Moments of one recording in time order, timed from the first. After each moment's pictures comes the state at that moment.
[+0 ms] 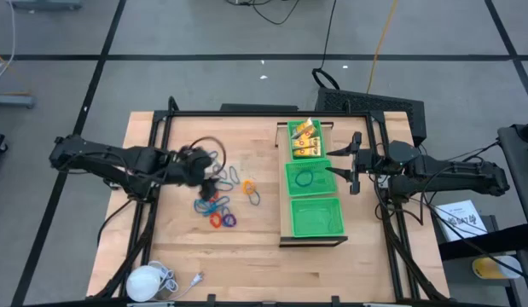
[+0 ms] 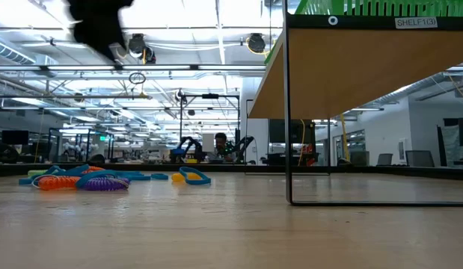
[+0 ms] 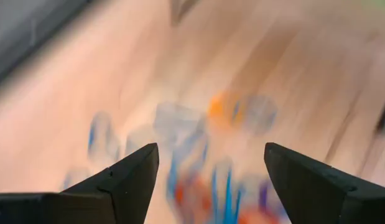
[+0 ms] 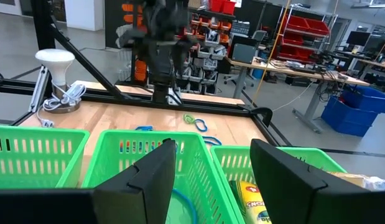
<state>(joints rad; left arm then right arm) -0.19 1.12 1.06 -1.01 -0.39 -0.76 -0.10 0.52 0.47 0.01 0.00 -0.15</state>
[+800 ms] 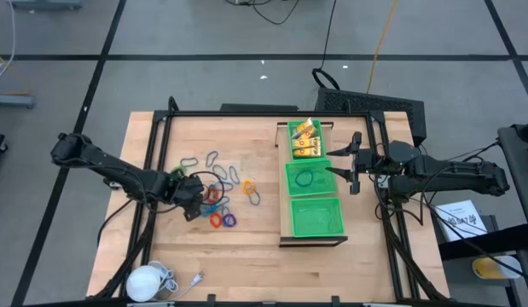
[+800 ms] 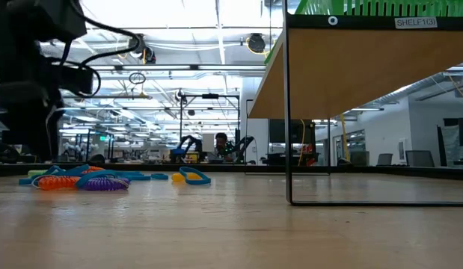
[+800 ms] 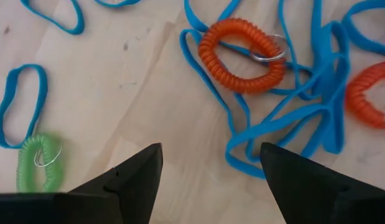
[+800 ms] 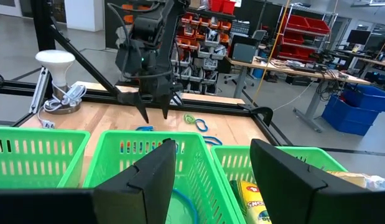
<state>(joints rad) -0.30 1.13 0.54 -0.81 -0.27 -0.73 -0.10 0.52 0.47 0.01 0.00 -0.14</state>
